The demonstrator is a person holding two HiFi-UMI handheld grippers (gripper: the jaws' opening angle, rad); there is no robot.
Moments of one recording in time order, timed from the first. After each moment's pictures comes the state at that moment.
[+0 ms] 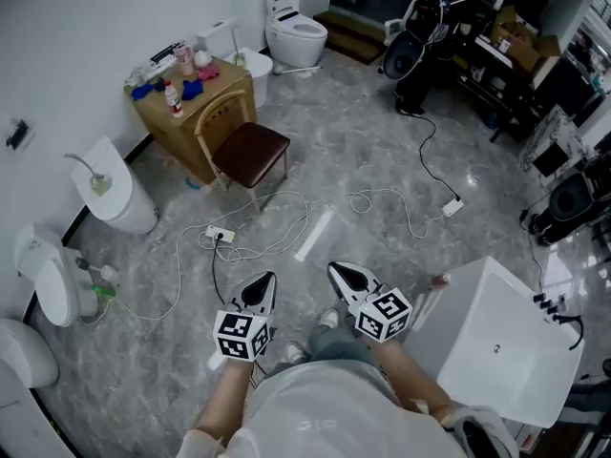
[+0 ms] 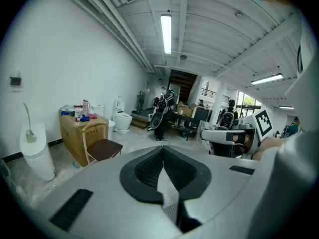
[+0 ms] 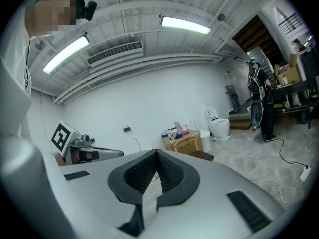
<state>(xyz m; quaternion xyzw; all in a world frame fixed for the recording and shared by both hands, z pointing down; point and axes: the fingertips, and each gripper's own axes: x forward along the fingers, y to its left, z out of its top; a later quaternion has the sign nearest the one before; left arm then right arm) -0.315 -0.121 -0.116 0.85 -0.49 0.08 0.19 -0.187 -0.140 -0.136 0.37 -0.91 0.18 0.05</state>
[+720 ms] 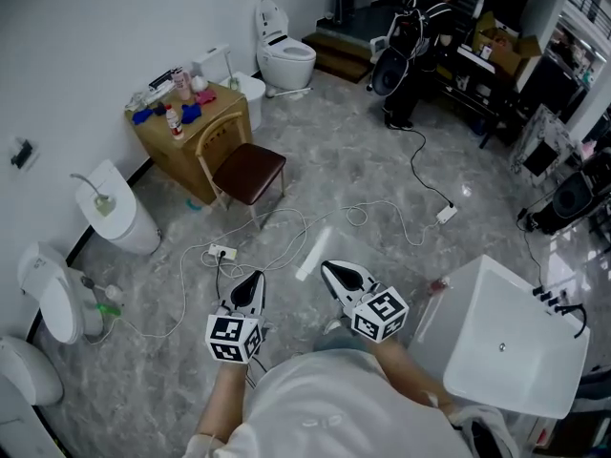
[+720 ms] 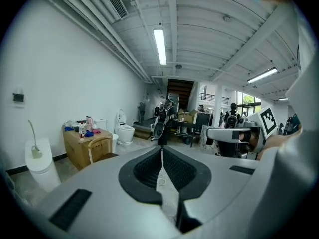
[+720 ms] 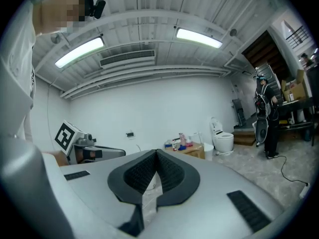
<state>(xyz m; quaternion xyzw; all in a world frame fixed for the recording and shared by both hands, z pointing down) -0.348 -0.092 -0.169 0.85 -0.51 0.06 0.12 -0.210 -0.102 -0.196 0.36 -0.93 0.11 0.02</state>
